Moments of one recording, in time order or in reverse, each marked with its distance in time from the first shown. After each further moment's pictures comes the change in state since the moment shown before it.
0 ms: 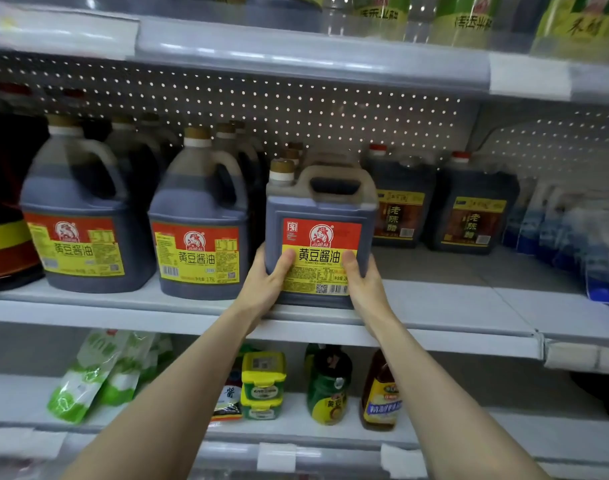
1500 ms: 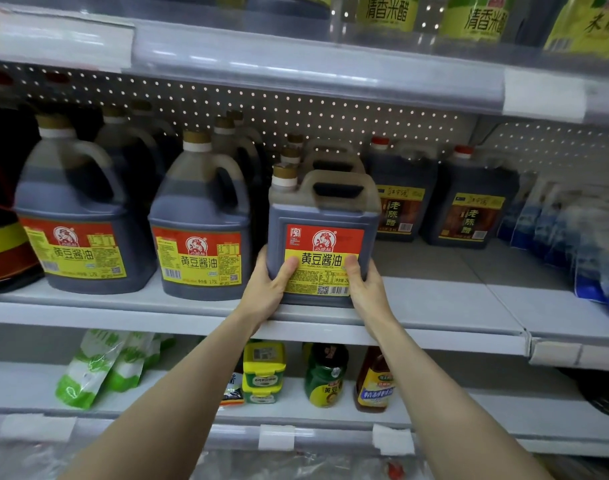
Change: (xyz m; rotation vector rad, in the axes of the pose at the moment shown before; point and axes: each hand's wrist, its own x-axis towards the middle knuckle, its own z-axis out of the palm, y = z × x) left_hand -0.002 0.009 -0.003 0.010 -0.049 -0.103; right_hand 0.000 -0.006 -0.001 -0.022 0.021 0.087
